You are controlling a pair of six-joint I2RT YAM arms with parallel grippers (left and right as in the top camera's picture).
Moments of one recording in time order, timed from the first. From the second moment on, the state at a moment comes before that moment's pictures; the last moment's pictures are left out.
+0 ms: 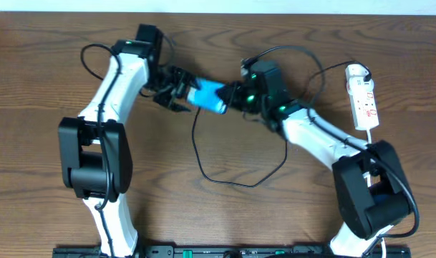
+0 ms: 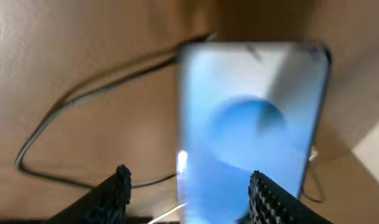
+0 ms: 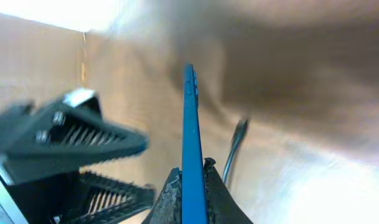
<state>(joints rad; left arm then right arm) -0.12 2.06 1.68 -1.06 0.61 -1.18 0.45 1.85 1.13 0.10 -0.46 0.87</state>
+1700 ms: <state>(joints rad) -0.07 2.06 1.68 -0.48 0.97 -1.24 0.44 1.85 1.13 0.49 -0.29 1.97</state>
